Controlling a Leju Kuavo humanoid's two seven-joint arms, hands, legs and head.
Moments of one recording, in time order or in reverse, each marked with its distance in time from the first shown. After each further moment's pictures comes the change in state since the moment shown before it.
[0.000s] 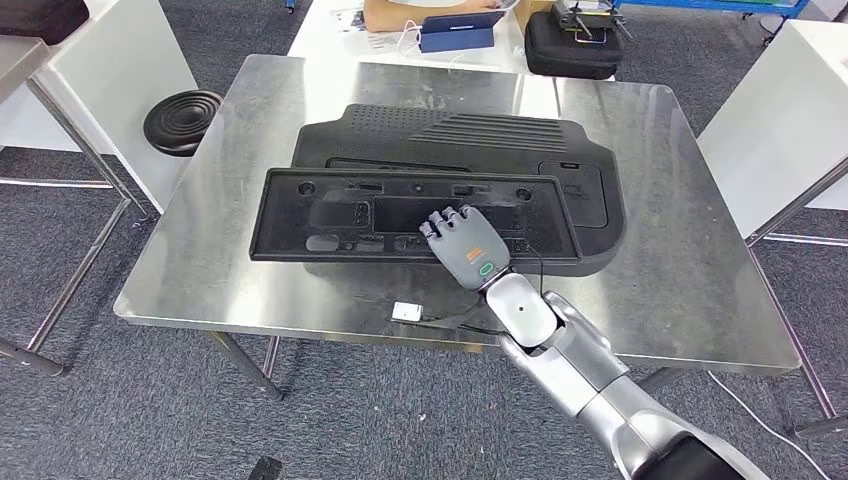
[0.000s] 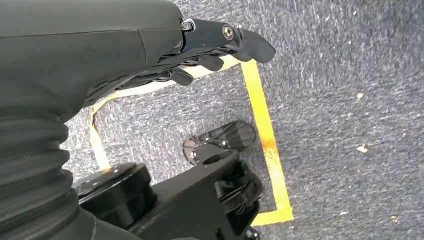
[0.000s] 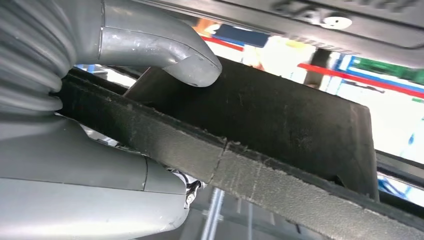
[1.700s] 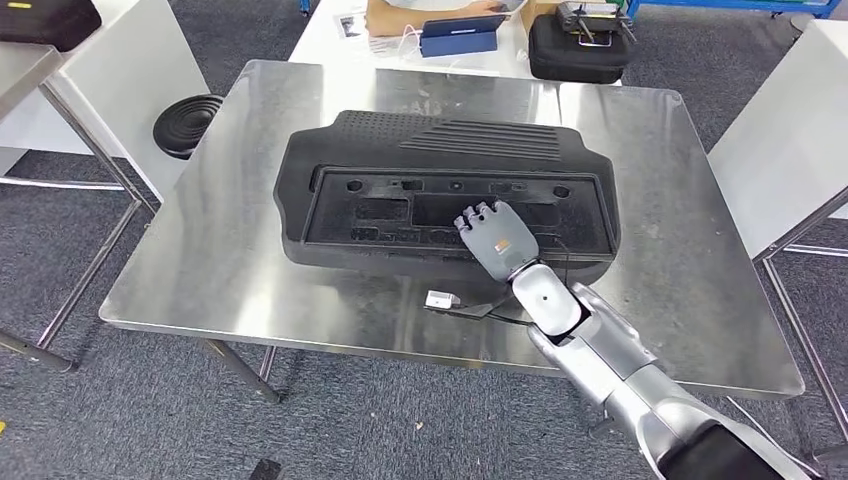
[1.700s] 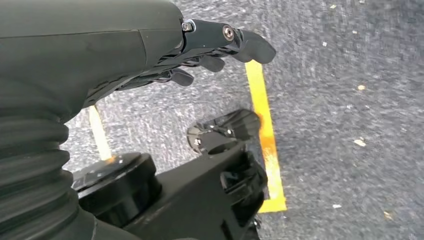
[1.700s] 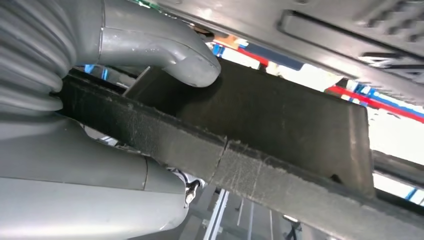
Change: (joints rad) left arm 0.008 0.010 -0.014 -0.004 0.052 0.002 0.029; right arm -0.037 -0.077 0.038 0.045 0.000 0.051 0.042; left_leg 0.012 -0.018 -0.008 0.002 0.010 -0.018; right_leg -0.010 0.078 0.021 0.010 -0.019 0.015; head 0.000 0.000
